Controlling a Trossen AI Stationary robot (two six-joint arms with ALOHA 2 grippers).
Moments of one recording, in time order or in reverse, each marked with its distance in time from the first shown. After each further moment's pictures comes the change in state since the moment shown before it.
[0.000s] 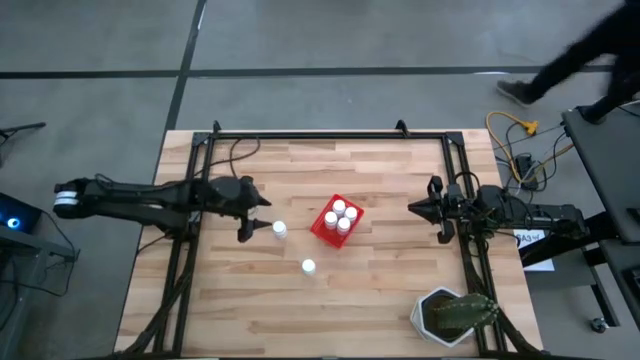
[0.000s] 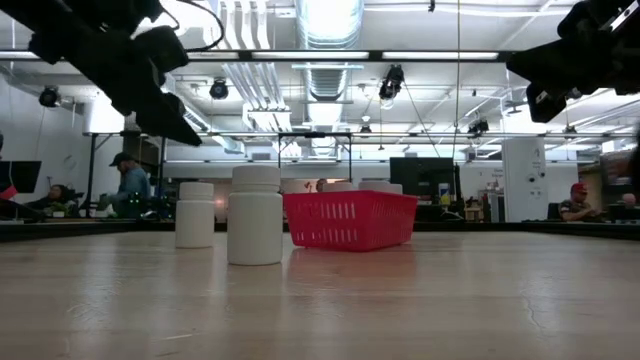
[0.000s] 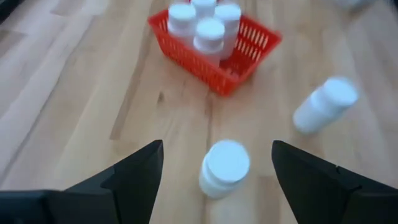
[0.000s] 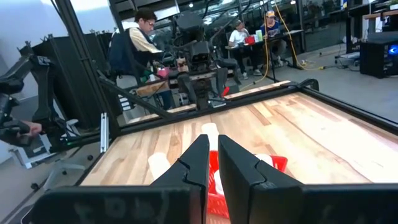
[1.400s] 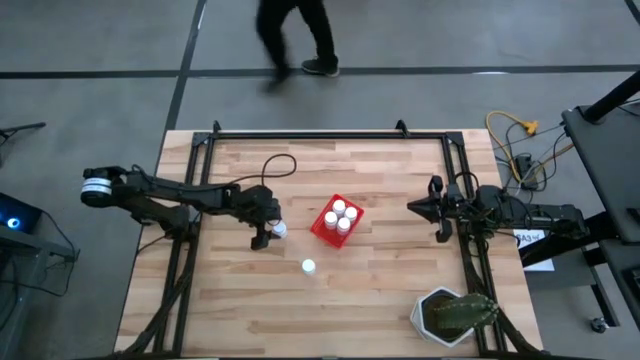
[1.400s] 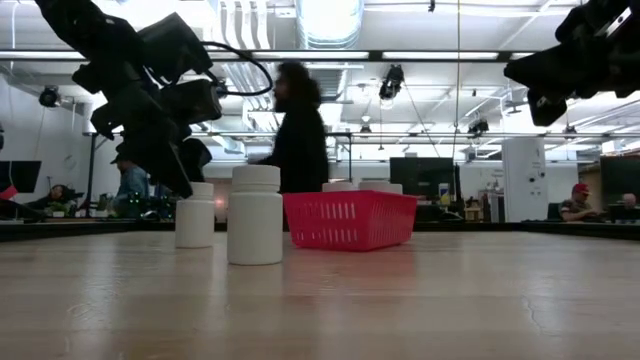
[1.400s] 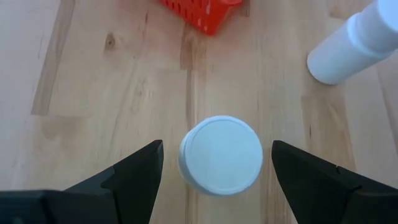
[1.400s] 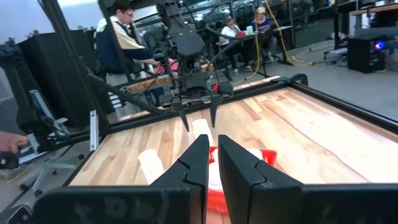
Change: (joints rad) left arm -0.002 0.405 0.053 0.094 0.104 0.062; right arm 0.000 0.001 0.000 -0.026 0.038 0.000
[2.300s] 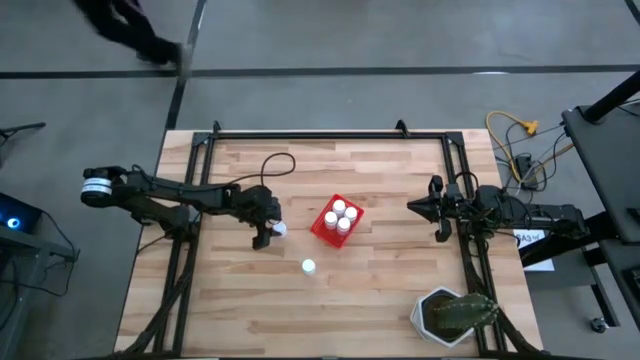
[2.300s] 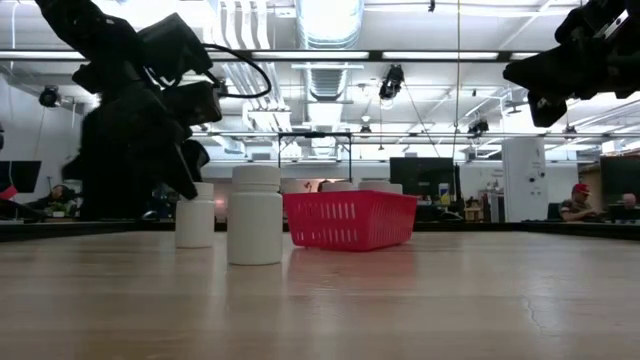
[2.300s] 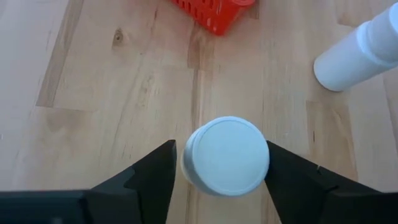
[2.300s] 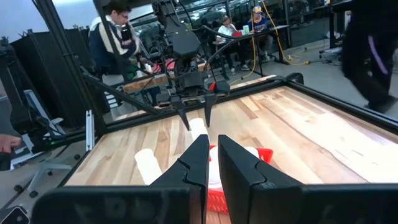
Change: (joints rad) left arm 0.001 0.002 0.000 0.001 -0.017 -0.049; right arm 0.000 0.000 0.000 -0.006 0.013 0.000
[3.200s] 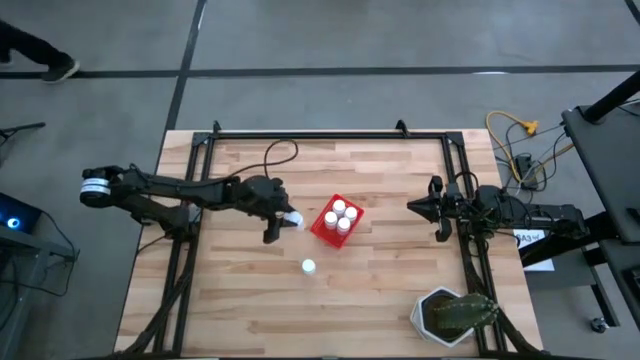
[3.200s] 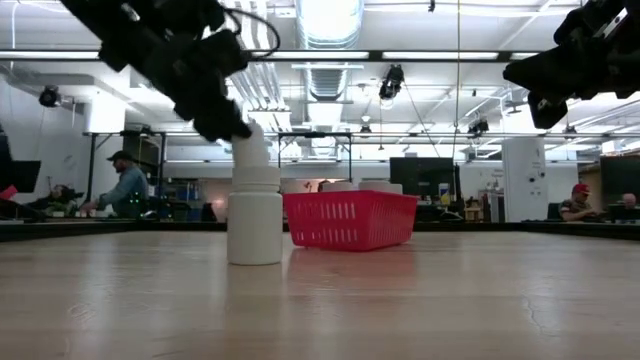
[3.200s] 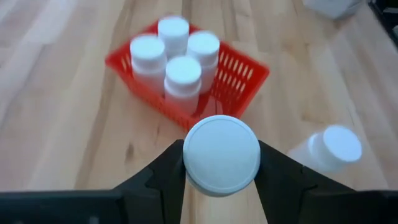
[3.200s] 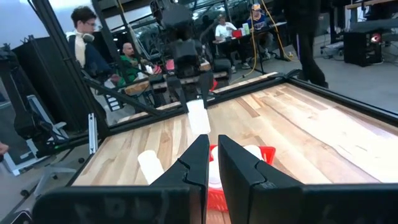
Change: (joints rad) left arm 0.000 -0.013 0.123 0.109 0.004 0.030; right arm 0.000 0.000 0.000 -0.001 0.000 0.033
